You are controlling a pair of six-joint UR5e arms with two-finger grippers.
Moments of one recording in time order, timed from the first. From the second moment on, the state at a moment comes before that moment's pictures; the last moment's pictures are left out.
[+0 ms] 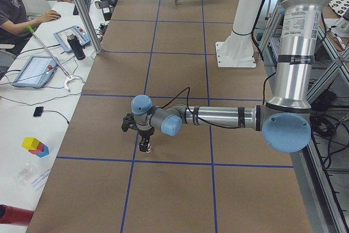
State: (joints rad) left arm -1.24 -1.62 -1.45 -1.97 -2.25 -0.28; right arm 1.43 -1.79 1.89 -1.48 2.36 0.24
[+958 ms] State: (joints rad) left arm -1.24 -1.62 -1.45 -1.97 -2.32 -0.28; right arm 1.42 -1.78 1.89 -1.48 2.36 0.24
